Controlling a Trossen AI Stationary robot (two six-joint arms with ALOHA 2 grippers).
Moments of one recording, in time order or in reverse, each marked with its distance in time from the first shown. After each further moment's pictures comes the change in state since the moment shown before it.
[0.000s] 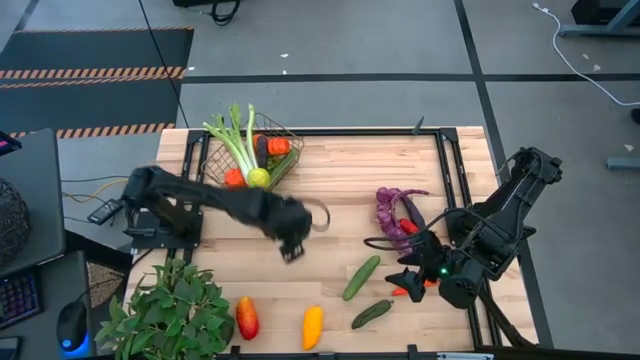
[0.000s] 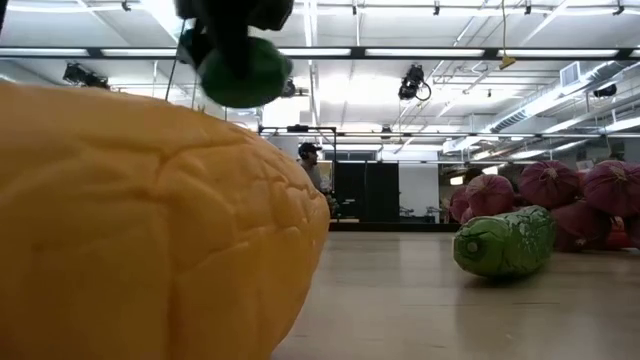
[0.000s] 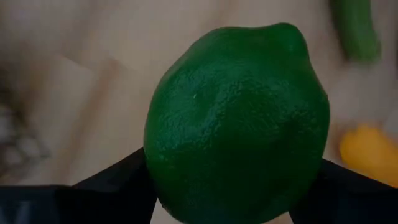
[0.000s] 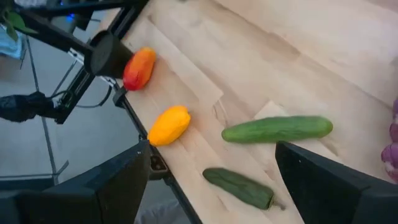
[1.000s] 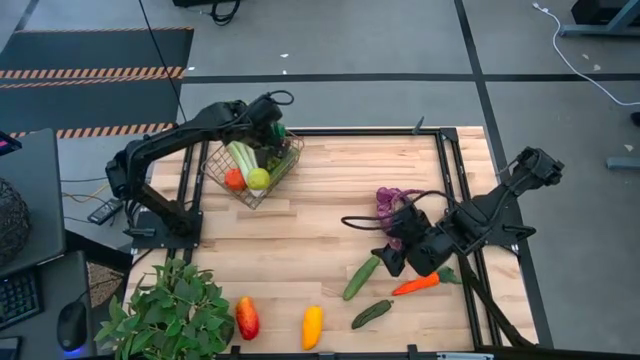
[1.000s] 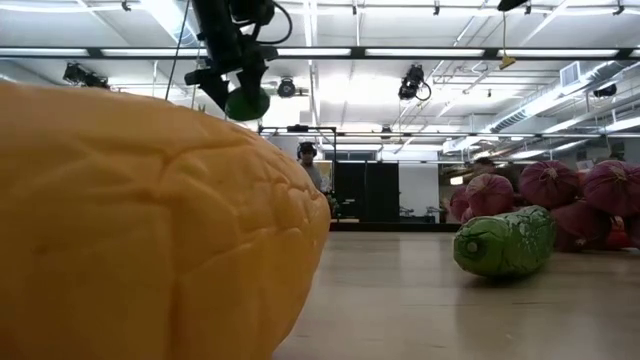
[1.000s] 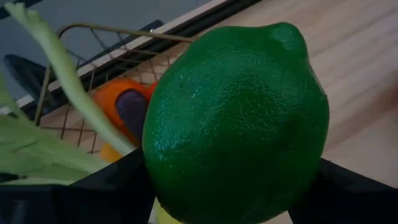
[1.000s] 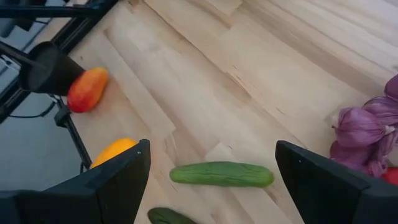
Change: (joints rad) left arm 0.684 -0.145 -0.001 0.045 -0.125 0.207; right arm -0.236 0.000 0.000 -0.050 -0.075 -0.272
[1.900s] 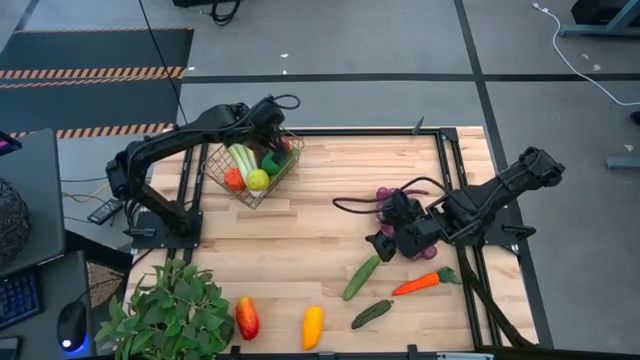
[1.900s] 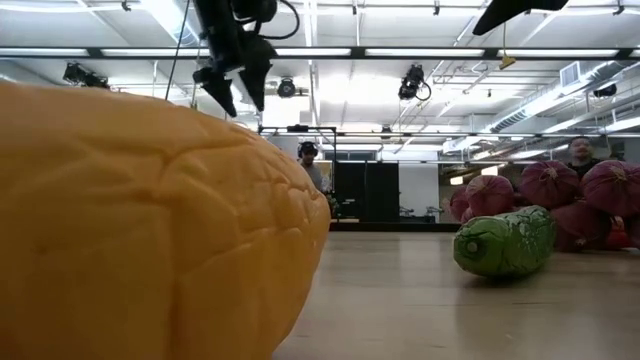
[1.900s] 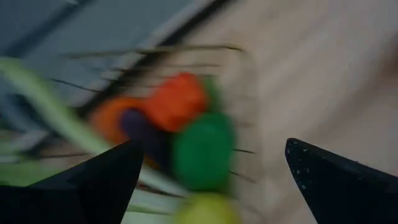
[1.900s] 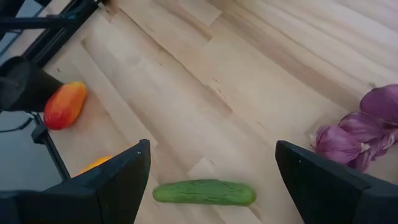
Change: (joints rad) left arm -0.031 0.000 0.000 0.014 0.003 0.163; right arm -0.125 0.000 0.000 0.000 -0.049 -0.067
